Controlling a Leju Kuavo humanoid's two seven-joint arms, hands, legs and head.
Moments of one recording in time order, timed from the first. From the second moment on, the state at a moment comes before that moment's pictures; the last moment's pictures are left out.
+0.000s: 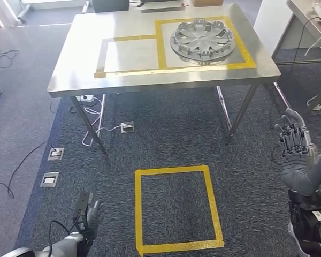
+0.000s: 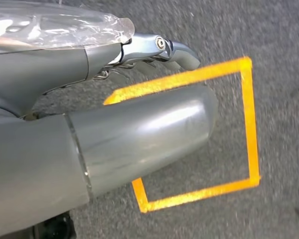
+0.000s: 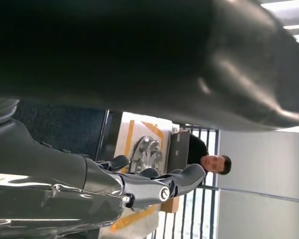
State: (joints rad) left arm -0.27 0.13 -0.64 -0.29 0.87 -0.02 -0.43; right arm -0.25 -0.19 0.47 -1.68 -0.43 0.02 -0.36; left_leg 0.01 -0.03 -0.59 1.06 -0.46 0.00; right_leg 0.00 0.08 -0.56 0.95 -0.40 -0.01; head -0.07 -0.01
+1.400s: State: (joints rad) left arm -0.25 0.12 -0.62 -0.29 0.90 -0.06 -0.42; right arm -0.18 -0.21 0.46 -1.78 -0.42 -0.05 -0.33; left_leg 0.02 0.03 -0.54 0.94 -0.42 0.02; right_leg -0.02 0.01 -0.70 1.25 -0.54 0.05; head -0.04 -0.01
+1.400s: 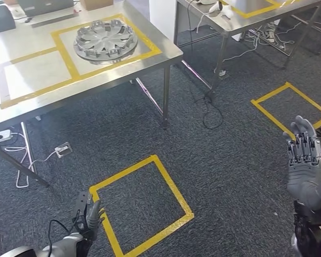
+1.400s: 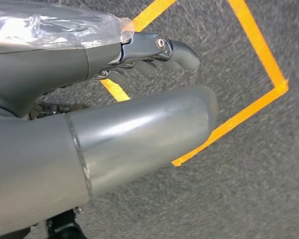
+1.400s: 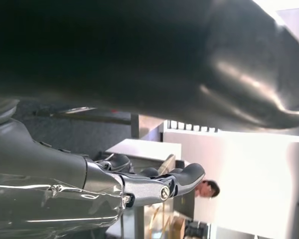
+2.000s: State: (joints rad) left arm -0.24 0.14 -0.61 -0.29 0.94 -0.07 -0.43; right arm -0.22 -0.21 0.50 -1.76 -0.43 -0.06 -0.35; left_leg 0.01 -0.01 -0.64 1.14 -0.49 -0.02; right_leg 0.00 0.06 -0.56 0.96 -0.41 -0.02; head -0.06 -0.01
